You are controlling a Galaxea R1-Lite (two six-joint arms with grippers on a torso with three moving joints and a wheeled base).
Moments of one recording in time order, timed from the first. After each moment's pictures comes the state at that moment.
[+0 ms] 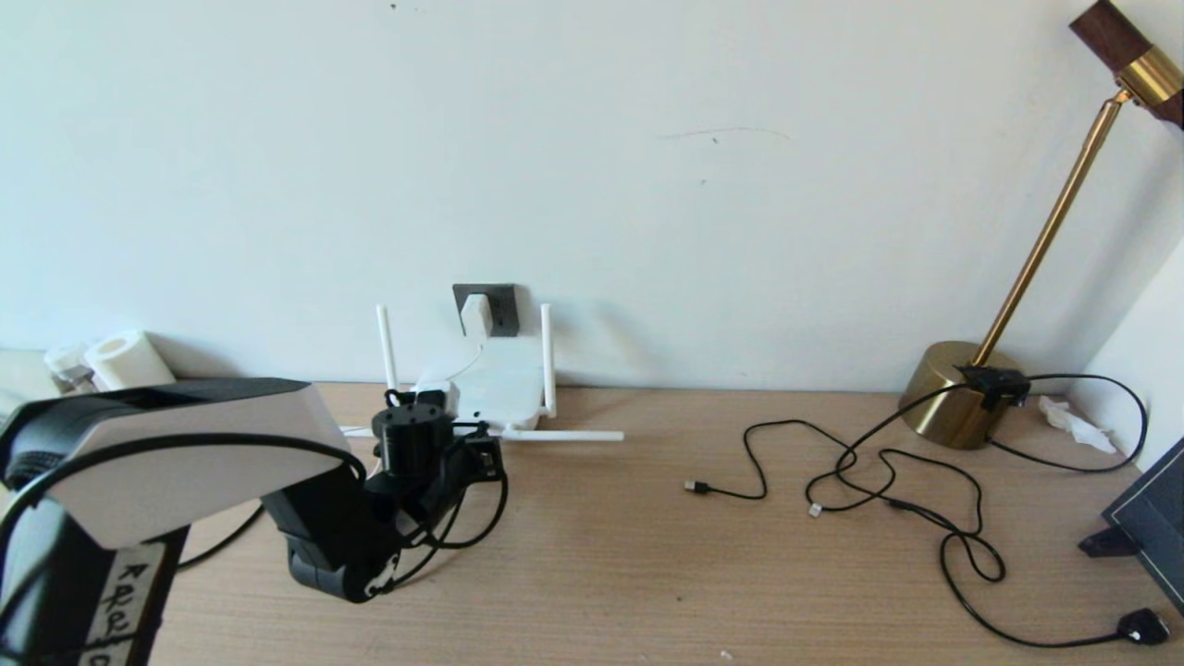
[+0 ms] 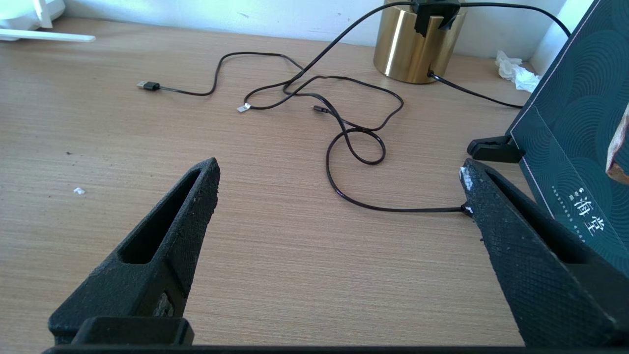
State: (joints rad) left arm -0.31 2.34 -0.84 -1.25 0.24 -0.12; right arm 0.00 0.00 -0.01 0.03 0.03 -0.05
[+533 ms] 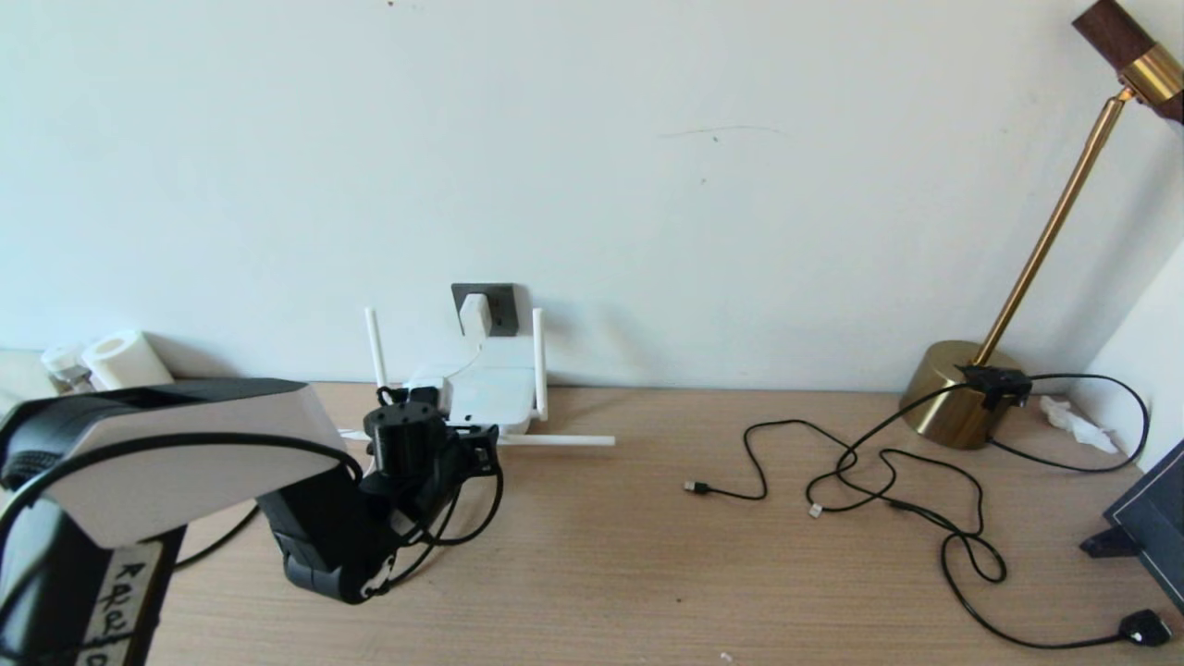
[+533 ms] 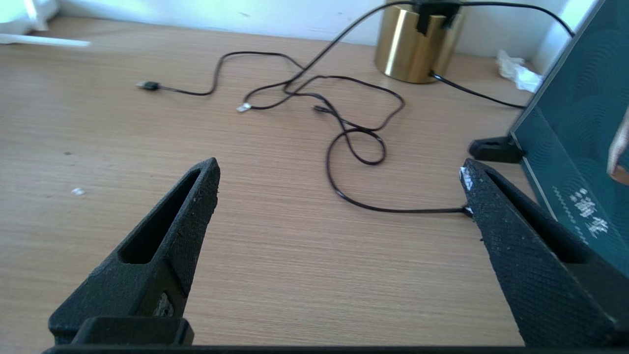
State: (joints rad) left arm -0.31 2.34 -0.82 -1.29 0.24 -0.11; right arm 0.00 0.00 -0.01 0.03 0.03 -0.05
